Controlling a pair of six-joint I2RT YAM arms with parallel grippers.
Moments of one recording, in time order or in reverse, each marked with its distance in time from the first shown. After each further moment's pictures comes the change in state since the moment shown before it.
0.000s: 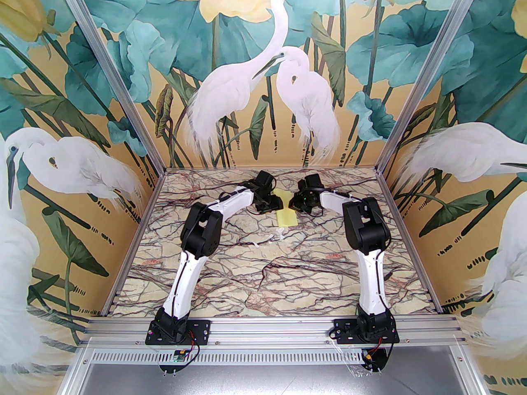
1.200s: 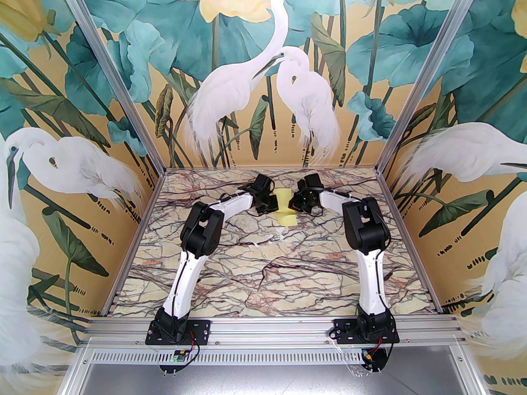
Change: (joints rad) left arm 0.010 0.042 -0.064 0.127 -0.001 -0.051; right arm 0.000 0.003 0.011 -0.015 0.004 -0.011
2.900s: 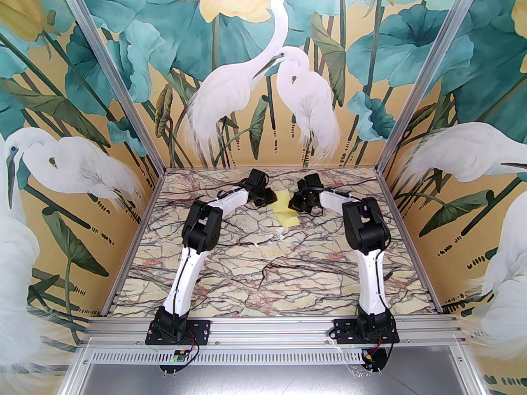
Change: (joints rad) left arm 0.060 0.008 -0.011 0.115 0.088 -0.048; right arm 0.002 0.000 0.000 0.000 0.003 0.000
